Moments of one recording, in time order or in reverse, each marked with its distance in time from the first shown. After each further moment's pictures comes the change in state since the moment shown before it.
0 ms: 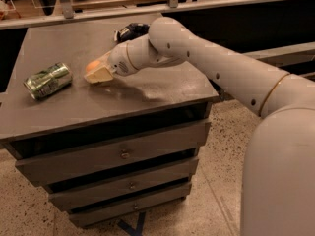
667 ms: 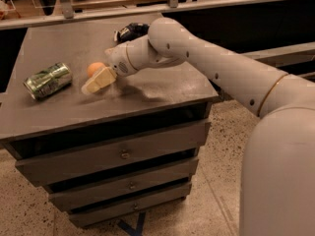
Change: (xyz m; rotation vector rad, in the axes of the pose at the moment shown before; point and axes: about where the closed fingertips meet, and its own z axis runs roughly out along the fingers) arm 0.001 0.002 0.002 -0.012 -0.002 0.000
